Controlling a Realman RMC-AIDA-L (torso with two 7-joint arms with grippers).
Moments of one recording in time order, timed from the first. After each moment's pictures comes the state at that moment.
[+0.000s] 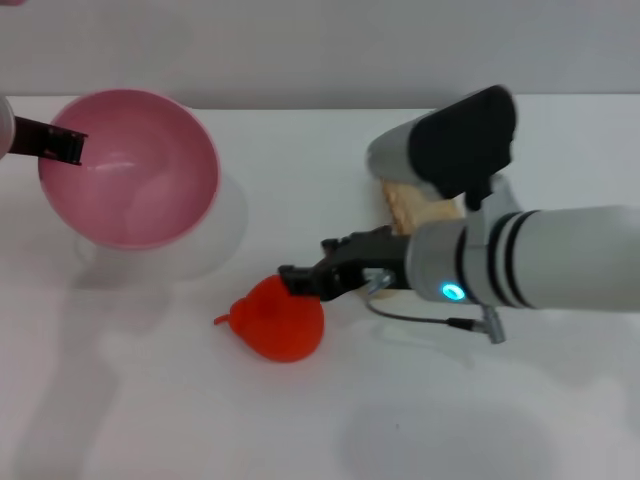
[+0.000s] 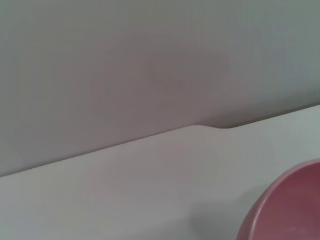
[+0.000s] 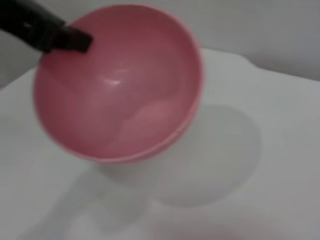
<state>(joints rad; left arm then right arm) -0.39 -2.06 1.53 1.70 -0.11 -1.27 0.01 0.41 2.08 -2.02 -1.38 0.75 0.74 -0.16</state>
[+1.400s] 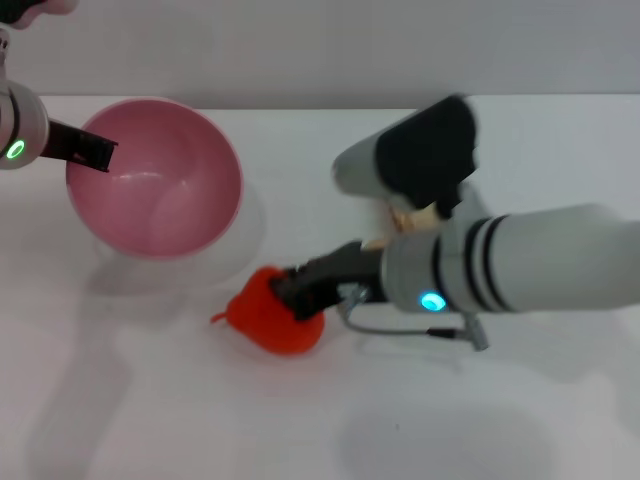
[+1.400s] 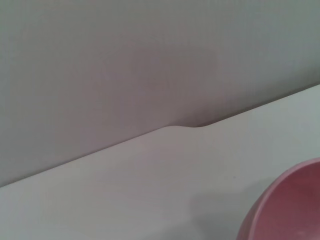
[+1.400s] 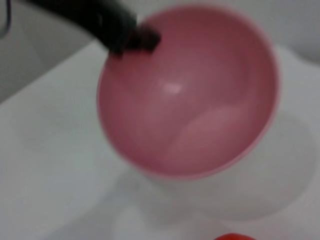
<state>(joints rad) -0.43 -2.06 1.57 1.66 -0.11 -1.28 0.04 0.44 2.07 -2.03 -1.39 0.83 0.79 -0.21</state>
